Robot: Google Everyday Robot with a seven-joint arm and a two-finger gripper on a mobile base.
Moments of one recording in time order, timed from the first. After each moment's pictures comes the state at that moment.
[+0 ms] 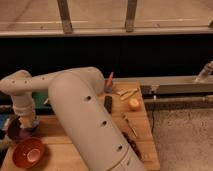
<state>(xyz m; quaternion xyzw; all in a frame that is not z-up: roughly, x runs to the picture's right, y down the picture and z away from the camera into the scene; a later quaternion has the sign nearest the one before) -0.414 0.180 0.765 -0.47 -0.04 0.04 0.88</state>
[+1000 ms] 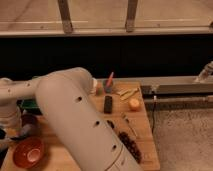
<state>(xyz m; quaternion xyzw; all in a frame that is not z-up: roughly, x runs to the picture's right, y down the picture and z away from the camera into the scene) -0.441 0.225 0.722 -0.46 -0.06 0.00 0.89</state>
